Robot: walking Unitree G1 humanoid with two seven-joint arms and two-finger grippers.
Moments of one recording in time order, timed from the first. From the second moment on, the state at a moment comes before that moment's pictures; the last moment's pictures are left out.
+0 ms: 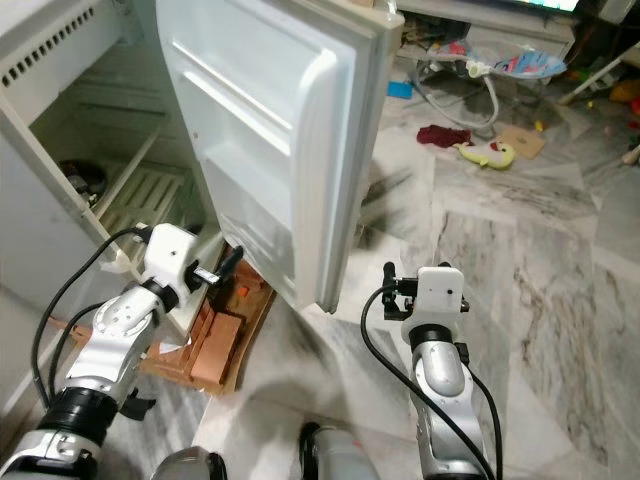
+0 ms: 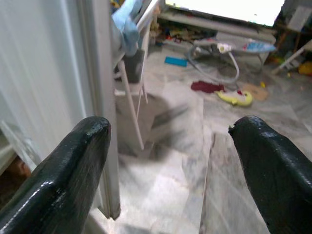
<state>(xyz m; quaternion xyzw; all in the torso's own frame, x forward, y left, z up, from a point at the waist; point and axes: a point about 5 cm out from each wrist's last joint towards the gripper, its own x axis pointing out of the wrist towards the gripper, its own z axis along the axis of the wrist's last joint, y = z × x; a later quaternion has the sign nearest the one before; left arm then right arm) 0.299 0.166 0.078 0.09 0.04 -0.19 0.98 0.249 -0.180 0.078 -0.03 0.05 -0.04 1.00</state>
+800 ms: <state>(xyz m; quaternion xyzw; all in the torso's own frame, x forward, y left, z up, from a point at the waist) 0.304 0.148 0.095 0.09 -0.01 -0.20 0.98 0.253 -0.192 0.077 -0.04 0.05 -0.06 1.00</state>
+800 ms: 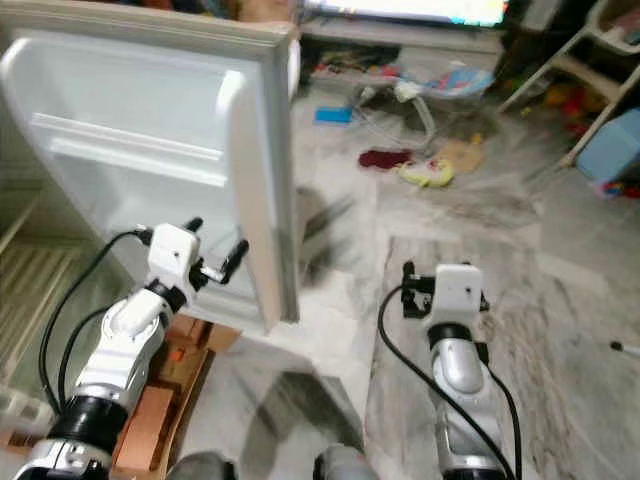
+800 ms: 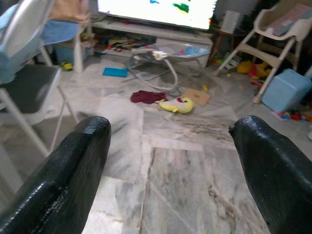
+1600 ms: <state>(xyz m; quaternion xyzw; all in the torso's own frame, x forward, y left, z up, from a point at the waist) 0.284 0.185 0.086 0.11 0.01 -0.13 0.99 0.259 -0.180 0.079 -0.04 0.04 -0.04 1.00</state>
